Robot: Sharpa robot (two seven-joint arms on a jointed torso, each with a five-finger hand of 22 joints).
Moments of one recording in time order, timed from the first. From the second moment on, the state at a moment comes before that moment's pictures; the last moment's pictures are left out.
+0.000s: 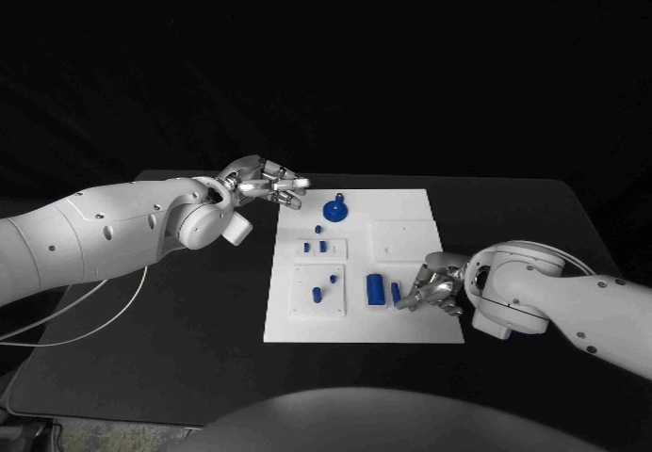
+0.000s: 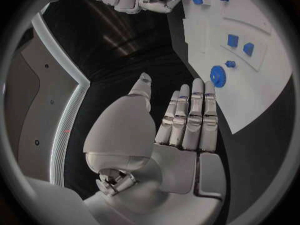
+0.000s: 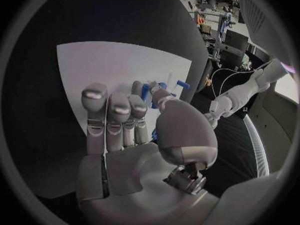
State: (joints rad) left arm 1.23 -0.81 -0.18 1.26 -0.31 -0.08 0.26; left_hand 1.27 -0.09 -0.03 0.11 0.10 0.99 0.15 0.06 0.06 1.15 0.12 0.06 0.06 1.20 0.10 0.11 0.07 0.05 1.04 0.09 0.12 0.08; right arm 0.97 -0.85 0.05 1.65 -1.15 0.09 -0.61; right_hand 1.09 -0.09 0.25 -0.01 0.05 1.25 -0.01 0.07 0.76 1.40 -0.07 0.95 1.27 1.47 -0.11 0.97 1.18 0.05 1.47 -0.14 0.74 1.31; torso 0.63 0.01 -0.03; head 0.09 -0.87
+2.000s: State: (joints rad) left arm 1.24 -0.79 -0.18 1.21 -0.25 -0.11 0.28; left_hand 1.29 -0.05 -0.05 0.08 0.11 0.99 0.15 0.06 0.06 1.14 0.13 0.06 0.06 1.15 0.12 0.07 0.07 0.05 1.02 0.11 0.12 0.08; right arm 1.00 -0.81 0.14 1.37 -0.90 -0.11 -0.27; right_hand 1.16 0.01 0.03 -0.03 0.21 1.11 0.05 0.07 0.56 1.27 -0.02 0.56 0.94 1.41 -0.07 0.55 0.92 0.07 1.47 -0.10 0.19 0.98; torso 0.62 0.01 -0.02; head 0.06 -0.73
